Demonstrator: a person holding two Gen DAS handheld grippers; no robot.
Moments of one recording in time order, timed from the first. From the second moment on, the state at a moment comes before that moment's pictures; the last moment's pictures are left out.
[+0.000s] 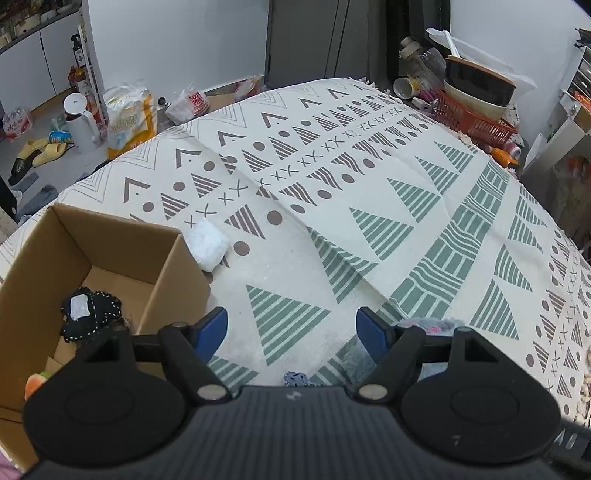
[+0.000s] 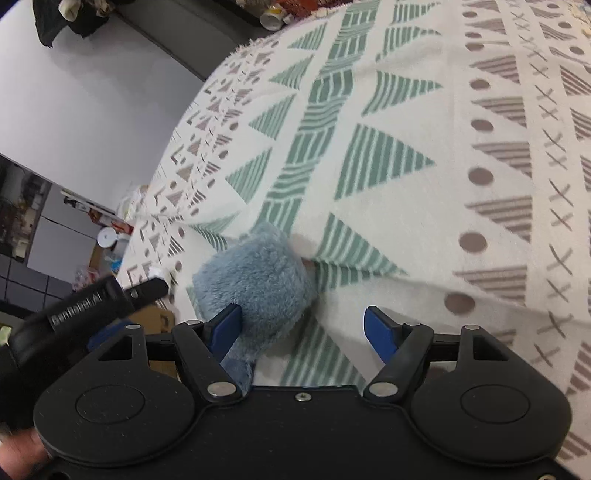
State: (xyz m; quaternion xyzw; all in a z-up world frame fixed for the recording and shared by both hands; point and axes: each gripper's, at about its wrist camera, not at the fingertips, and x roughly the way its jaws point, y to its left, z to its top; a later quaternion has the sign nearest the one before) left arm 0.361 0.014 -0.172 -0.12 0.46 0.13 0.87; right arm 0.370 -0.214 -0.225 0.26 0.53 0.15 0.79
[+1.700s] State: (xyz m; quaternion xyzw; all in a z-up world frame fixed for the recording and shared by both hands) left arm 0.328 0.015 -0.167 -0.25 0.47 0.01 0.85; right arm 0.361 -0.207 -0.199 0.33 0.50 0.21 0.77
